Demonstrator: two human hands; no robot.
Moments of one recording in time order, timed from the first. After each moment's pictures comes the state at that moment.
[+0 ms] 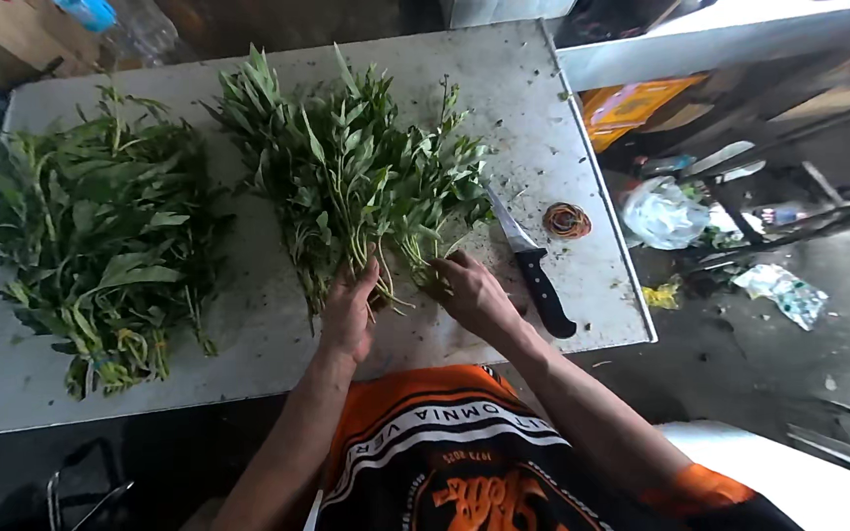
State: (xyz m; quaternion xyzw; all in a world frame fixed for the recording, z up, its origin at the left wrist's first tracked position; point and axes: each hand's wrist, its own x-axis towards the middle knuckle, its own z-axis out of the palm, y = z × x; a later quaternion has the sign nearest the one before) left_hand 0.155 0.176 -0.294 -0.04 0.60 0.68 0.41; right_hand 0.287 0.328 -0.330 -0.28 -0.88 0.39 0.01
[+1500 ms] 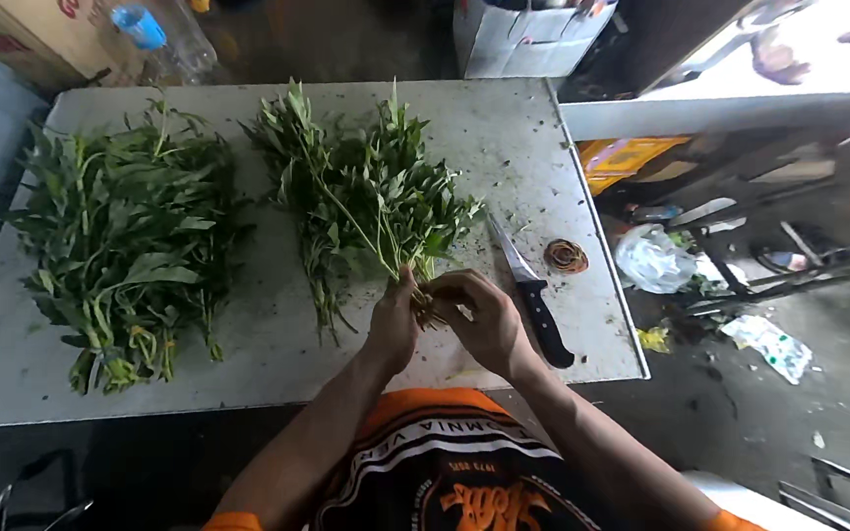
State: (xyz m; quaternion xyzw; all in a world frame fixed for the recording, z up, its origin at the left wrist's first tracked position) left_hand 0.174 0.205 -0.298 0.03 0.55 0.68 0.48; right_hand 0.287 0.310 -0.293 -0.17 -0.81 0.51 0.23
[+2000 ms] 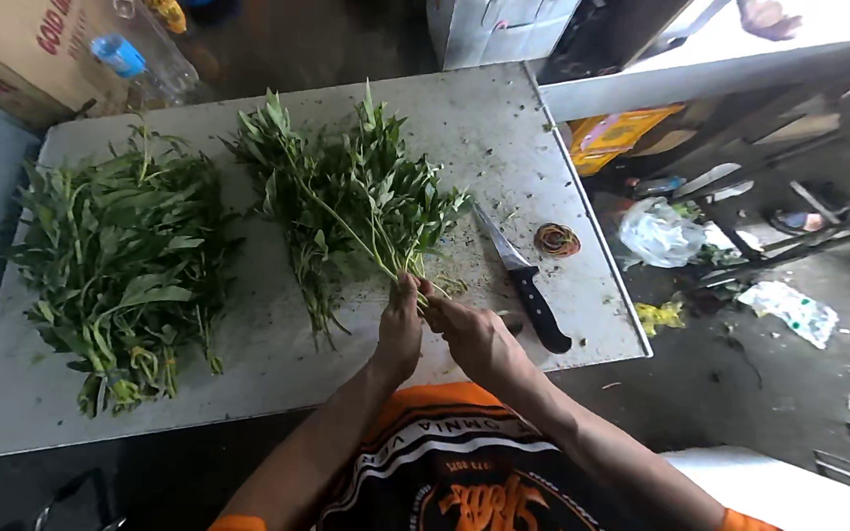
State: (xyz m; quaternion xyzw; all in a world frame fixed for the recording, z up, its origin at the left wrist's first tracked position) left_hand 0.197 0.211 -0.296 0.11 0.65 0.64 0.40; right_hand 0.309 0.290 -0.283 -0.24 -0.88 0.39 0.07
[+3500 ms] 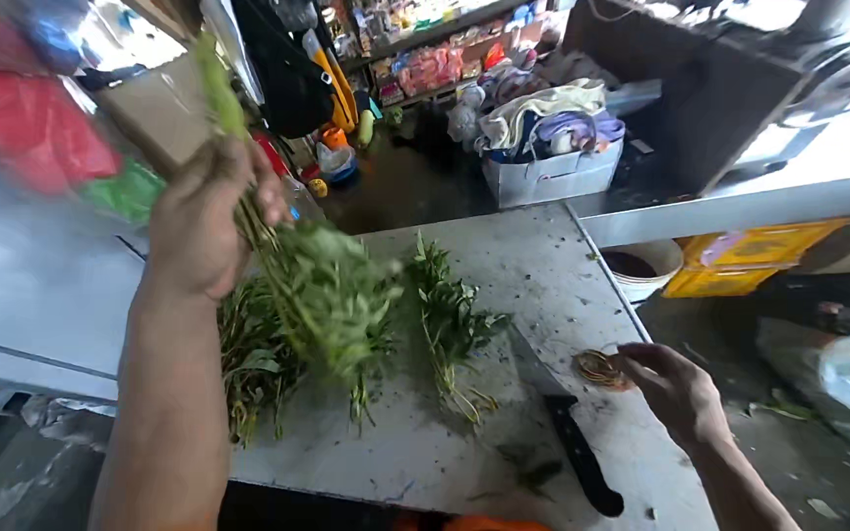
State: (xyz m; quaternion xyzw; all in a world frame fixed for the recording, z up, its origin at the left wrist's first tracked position) left_hand 0.077 0.217 0.024 0.45 0.70 0.56 0.02; right_hand 0.398 0.515 -0.342 -0.40 -0.73 0.48 0.29
